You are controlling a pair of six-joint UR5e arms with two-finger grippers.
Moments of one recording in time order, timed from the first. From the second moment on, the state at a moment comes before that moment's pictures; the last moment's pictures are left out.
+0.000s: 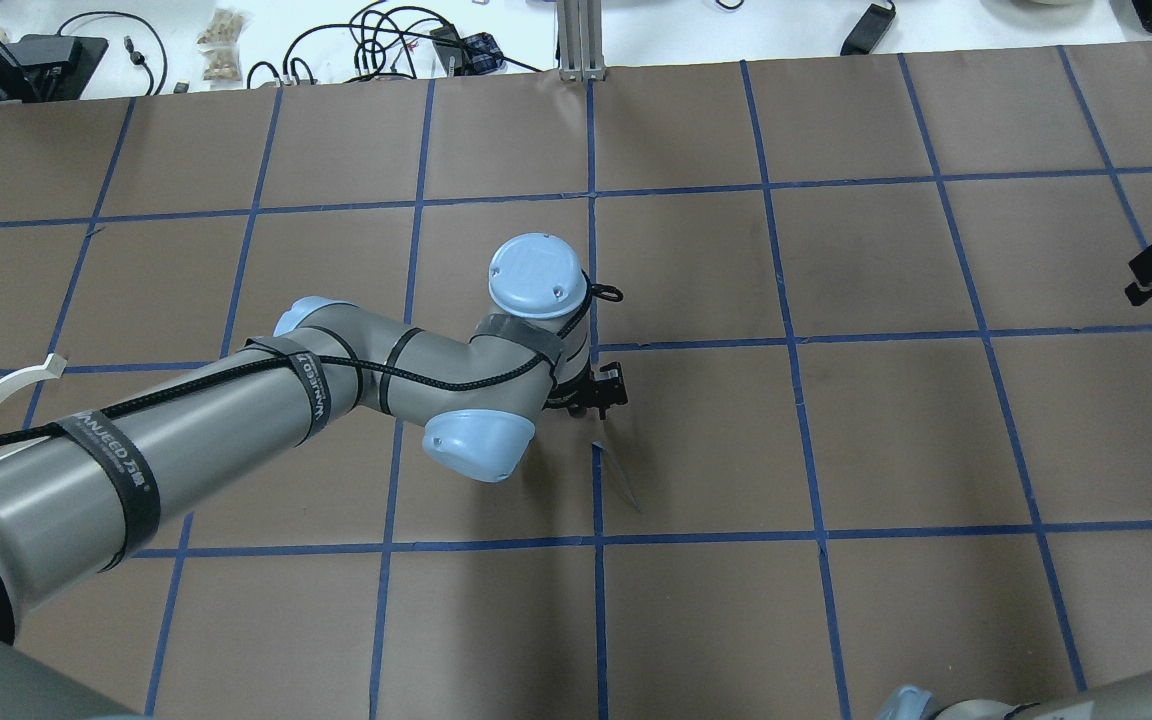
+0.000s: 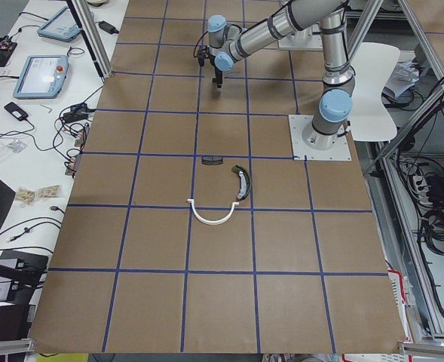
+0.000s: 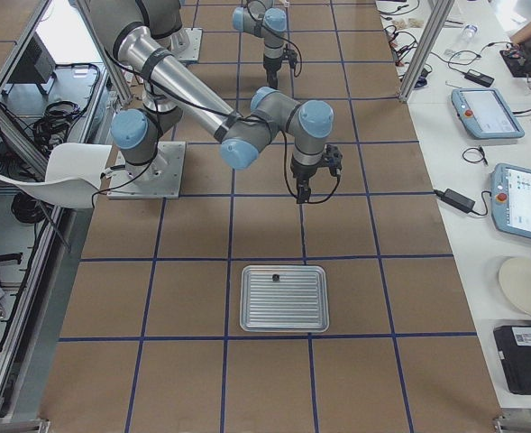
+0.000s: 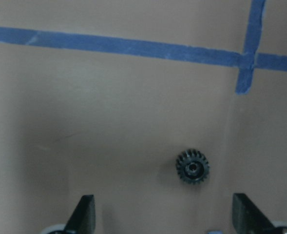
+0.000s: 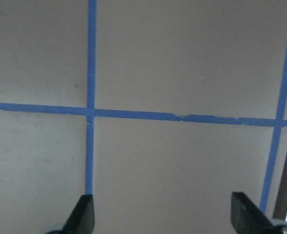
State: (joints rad) left arm -1.97 -2.02 -1.91 -0.80 1.56 -0.50; right arm 0.91 -1.33 1.74 -1.94 -1.59 -0.77
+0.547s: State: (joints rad) left arm -1.97 -2.04 -1.91 -0.75 1.61 -0.49; right arm 0.76 -1.26 1.67 -1.96 -1.63 -1.01
